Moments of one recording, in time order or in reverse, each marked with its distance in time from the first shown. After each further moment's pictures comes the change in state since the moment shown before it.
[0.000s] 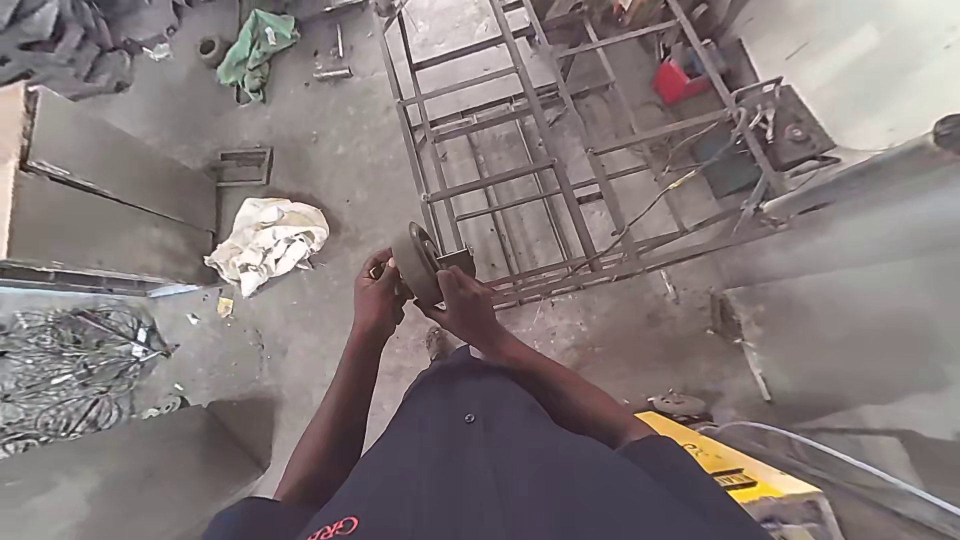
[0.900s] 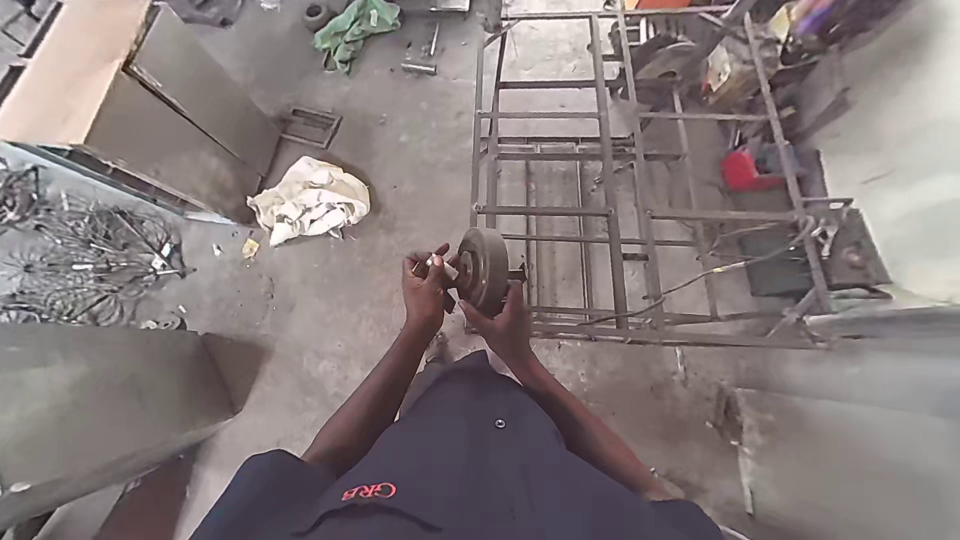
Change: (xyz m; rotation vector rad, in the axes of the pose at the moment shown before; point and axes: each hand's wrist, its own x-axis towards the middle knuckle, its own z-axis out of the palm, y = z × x) left_hand 0.000 -0.026 0.010 -0.297 0.154 0.310; right_hand 0.004 0.000 -0.003 0.400 -0.061 0.285
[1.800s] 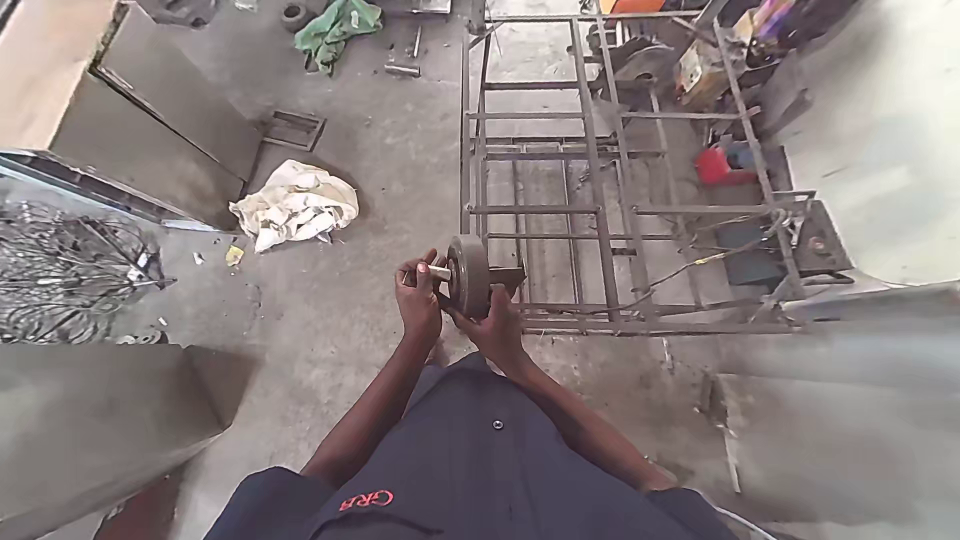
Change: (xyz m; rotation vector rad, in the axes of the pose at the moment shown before) left_hand -0.004 -0.004 -0.008 -0.137 0.121 0.031; right_hand -0.010 -0.018 0.013 -0.142 -0.016 -0.072
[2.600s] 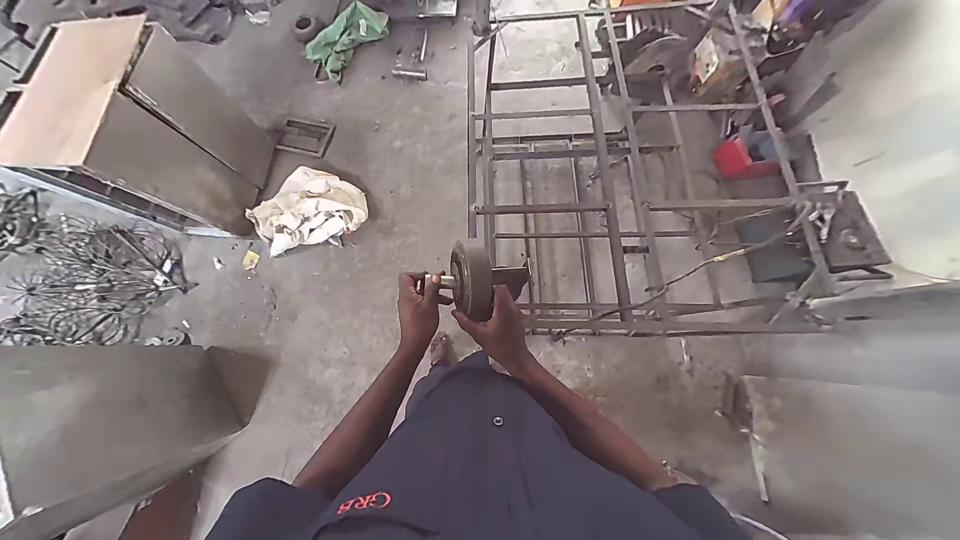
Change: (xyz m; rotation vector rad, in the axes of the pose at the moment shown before) left_hand -0.005 0.010 -0.028 0.509 -0.135 0.001; right_hand 0.000 0.010 0.003 0.043 -0.068 0.043
